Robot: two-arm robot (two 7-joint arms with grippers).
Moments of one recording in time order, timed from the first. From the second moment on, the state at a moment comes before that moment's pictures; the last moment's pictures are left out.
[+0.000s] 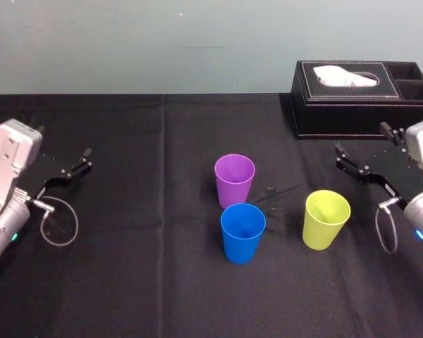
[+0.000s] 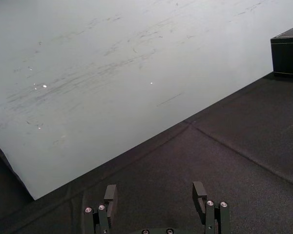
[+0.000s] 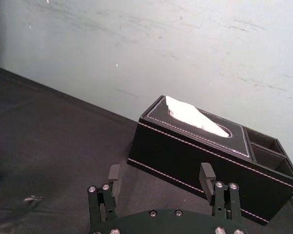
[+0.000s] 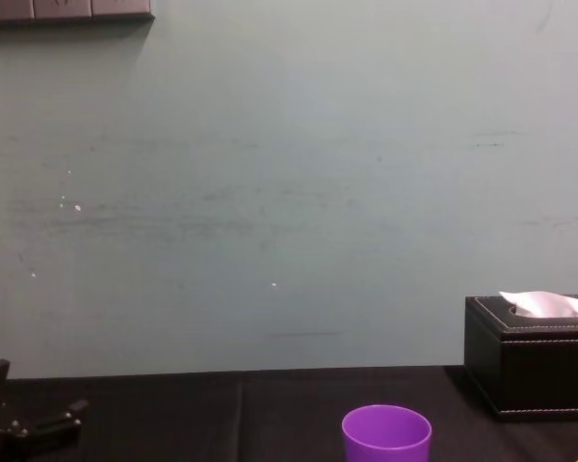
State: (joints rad) left arm -0.20 0.60 0.45 -1.41 -0.25 -0.12 0.03; right arm 0.15 0.62 -0.38 -1.47 0.29 -0.15 -0.01
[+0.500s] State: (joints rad) left arm -0.20 0.60 0.45 -1.41 -0.25 -0.12 0.03; right arm -0.11 0.71 -0.23 -1.68 0.43 -0.19 0.06
